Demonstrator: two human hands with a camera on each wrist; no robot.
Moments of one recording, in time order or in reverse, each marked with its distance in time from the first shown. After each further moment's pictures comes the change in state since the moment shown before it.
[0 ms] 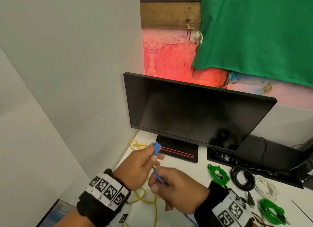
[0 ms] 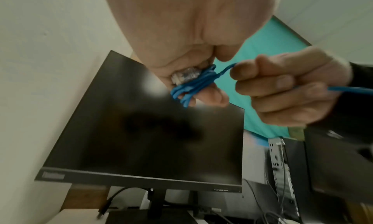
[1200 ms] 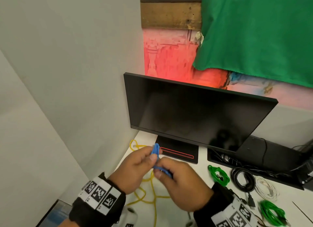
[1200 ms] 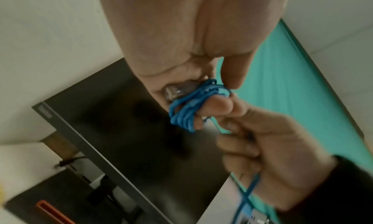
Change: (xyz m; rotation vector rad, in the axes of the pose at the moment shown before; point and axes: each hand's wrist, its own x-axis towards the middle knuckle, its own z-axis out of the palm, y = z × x) left_hand -0.005 0.008 -0.001 -0.397 0.034 -0.062; right_hand 0.003 0.002 -0.004 -0.217 0.322 -0.265
